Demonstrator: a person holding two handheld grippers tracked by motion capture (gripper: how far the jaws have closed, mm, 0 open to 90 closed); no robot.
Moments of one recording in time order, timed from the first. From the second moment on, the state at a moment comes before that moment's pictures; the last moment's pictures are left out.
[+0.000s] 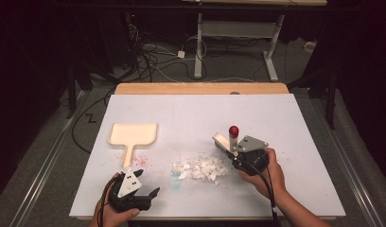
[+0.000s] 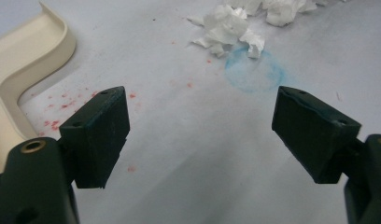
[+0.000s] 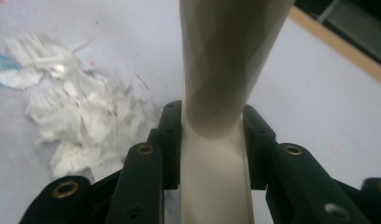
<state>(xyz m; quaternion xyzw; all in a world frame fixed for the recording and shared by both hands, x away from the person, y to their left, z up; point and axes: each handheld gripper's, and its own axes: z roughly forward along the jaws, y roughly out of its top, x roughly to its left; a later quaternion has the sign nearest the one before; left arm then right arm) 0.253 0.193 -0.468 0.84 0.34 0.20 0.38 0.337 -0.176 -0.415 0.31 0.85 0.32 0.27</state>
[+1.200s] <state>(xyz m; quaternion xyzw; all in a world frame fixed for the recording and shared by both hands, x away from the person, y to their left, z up) 0.251 0.197 -0.465 0.83 0.35 0.22 0.38 0.314 -0.173 -0.386 0.26 0.84 0.42 0.22</state>
